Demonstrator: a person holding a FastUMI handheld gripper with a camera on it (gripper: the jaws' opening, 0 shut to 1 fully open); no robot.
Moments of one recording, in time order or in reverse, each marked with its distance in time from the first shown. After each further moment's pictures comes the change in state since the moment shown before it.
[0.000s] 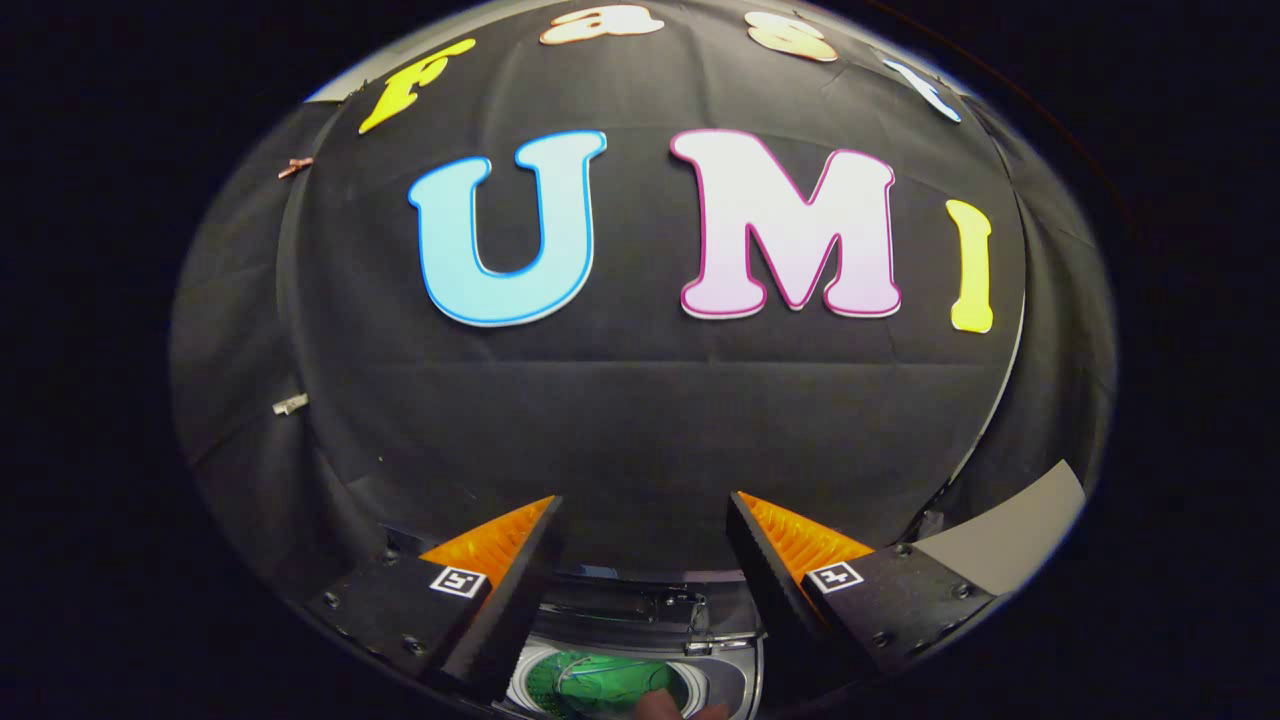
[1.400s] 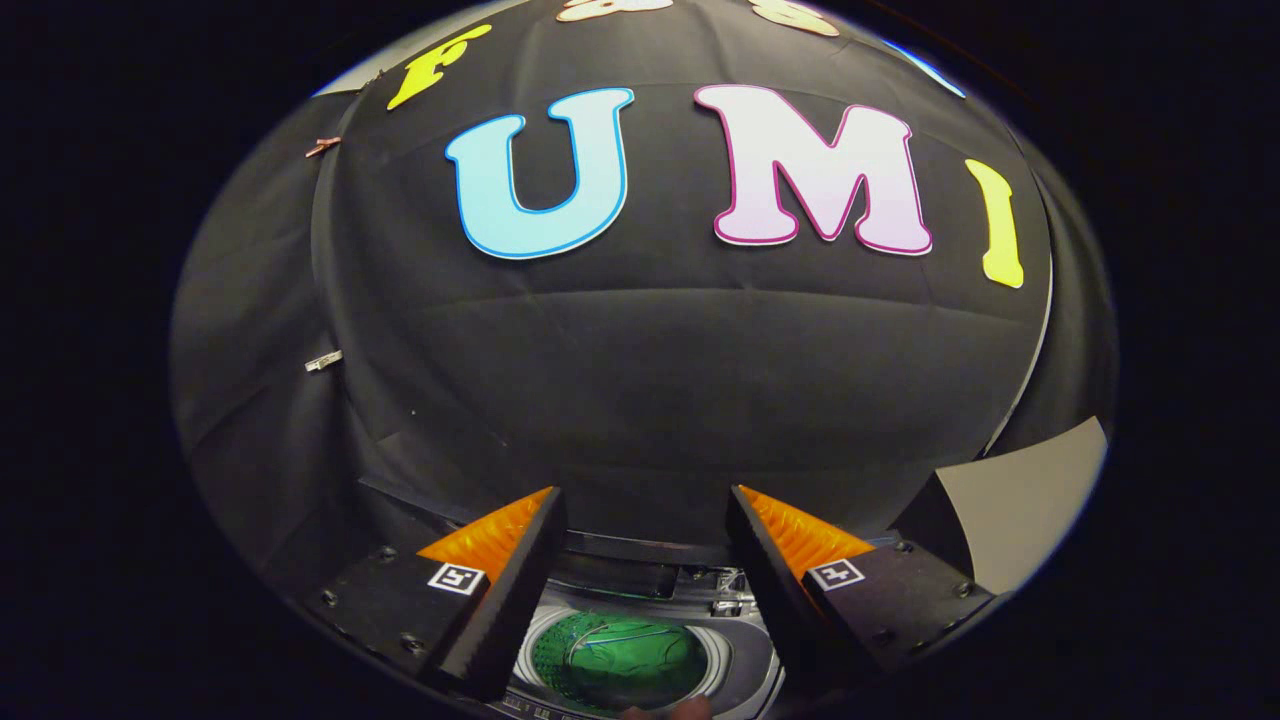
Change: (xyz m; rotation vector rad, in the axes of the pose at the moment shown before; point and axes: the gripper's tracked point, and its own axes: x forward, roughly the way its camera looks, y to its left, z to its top) arm -0.032 0.012 -0.068 0.007 0.079 0.121
